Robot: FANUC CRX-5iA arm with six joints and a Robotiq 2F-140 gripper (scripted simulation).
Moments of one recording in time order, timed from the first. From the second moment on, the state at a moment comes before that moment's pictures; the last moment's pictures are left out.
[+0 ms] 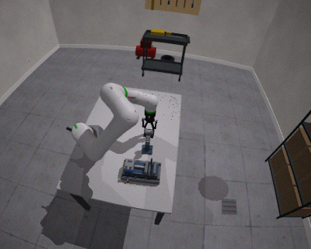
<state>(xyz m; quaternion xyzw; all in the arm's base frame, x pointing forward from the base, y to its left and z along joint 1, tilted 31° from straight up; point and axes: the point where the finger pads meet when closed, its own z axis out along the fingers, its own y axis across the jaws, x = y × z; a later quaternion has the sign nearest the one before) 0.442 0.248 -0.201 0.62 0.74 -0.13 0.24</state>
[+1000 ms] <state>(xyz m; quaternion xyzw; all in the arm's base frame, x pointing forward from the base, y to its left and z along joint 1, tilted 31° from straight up) 0.425 0.291 -0.125 0.62 0.74 -0.12 0.24</state>
